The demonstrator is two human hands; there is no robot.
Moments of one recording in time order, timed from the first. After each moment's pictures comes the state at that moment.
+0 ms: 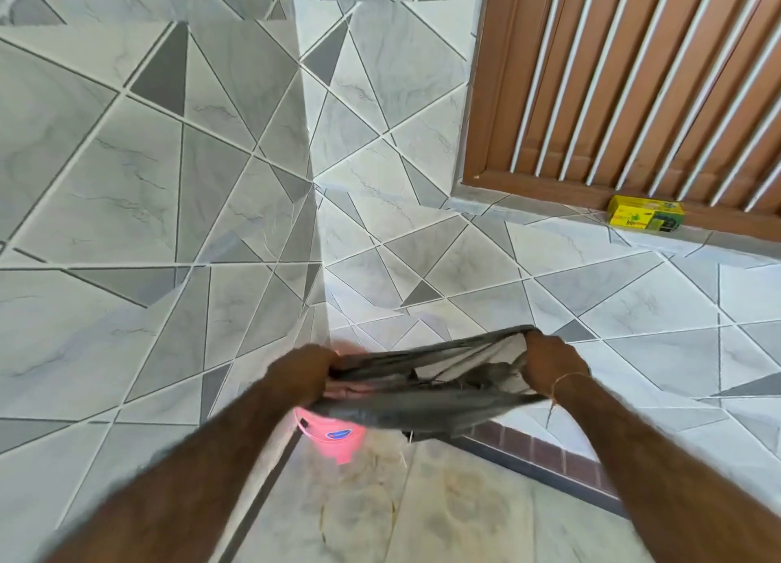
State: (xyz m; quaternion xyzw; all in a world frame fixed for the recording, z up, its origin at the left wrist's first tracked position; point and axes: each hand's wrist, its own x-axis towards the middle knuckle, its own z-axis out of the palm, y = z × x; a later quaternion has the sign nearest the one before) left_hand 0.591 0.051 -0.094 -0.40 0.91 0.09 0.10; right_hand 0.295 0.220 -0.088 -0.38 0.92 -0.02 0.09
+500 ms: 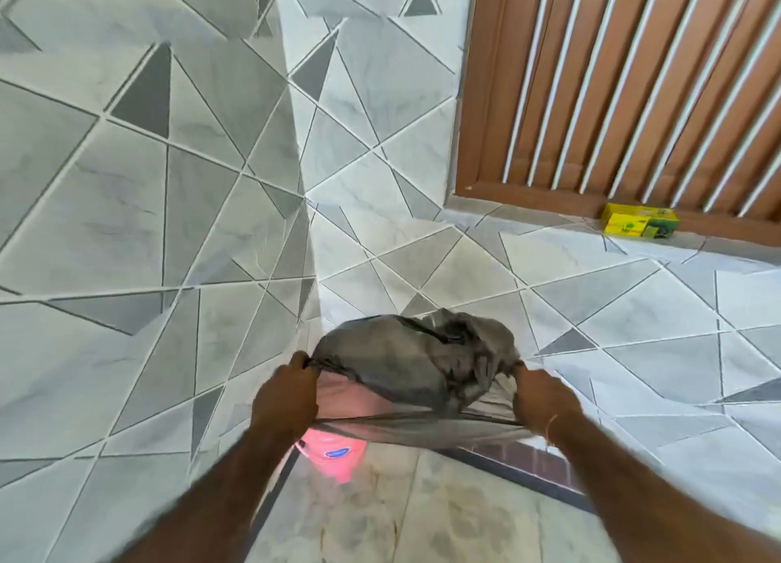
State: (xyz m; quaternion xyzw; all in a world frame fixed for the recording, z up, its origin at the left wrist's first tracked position) left_hand 0.596 0.034 -0.129 -0.47 0.88 0.03 -0.02; right_hand 0.289 0.219 -0.127 -0.40 0.91 0.03 0.12
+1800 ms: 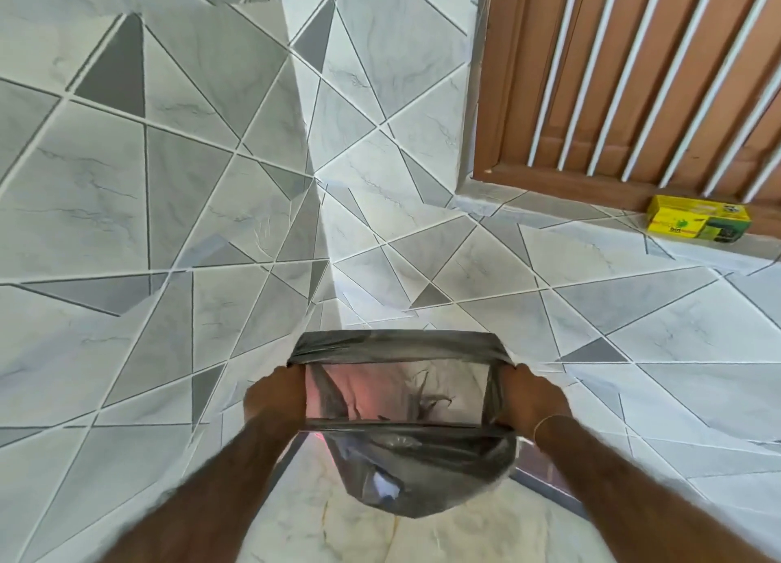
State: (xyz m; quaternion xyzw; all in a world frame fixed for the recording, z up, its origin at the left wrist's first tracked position) left_hand 0.528 0.045 -0.142 -0.63 0.78 0.02 0.07; right_hand 0.220 0.186 -0.151 -0.49 0.86 0.03 0.13
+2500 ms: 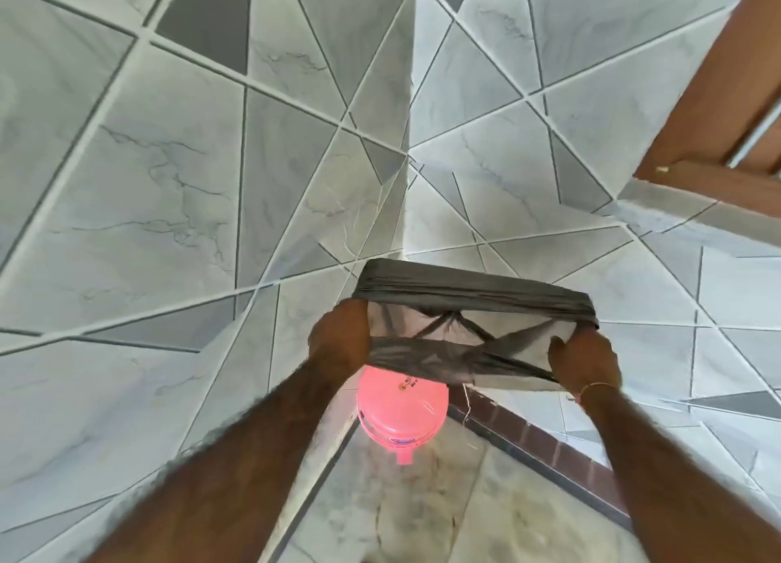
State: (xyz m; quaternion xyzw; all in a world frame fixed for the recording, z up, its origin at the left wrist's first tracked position) left_hand 0.587 -0.179 -0.128 -0.59 0.79 0.17 -0.06; right_hand 0.297 -0.053 -0.157 -0.29 0.93 -0.20 0.11
